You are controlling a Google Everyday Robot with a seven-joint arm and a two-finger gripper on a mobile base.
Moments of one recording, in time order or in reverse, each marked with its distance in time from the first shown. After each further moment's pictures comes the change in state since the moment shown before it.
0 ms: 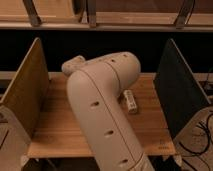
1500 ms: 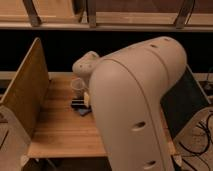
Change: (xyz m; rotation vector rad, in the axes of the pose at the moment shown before) arm 0.105 -0.004 -0.056 0.136 -0.127 0.376
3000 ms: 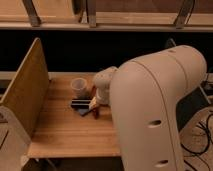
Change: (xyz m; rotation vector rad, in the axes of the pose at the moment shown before) arm 0.017 0.000 0.060 -0.205 -0.064 0.559
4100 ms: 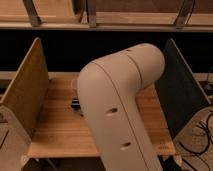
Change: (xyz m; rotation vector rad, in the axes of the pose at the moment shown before) arm 0.000 0.017 0.047 0.177 0.092 -0.047
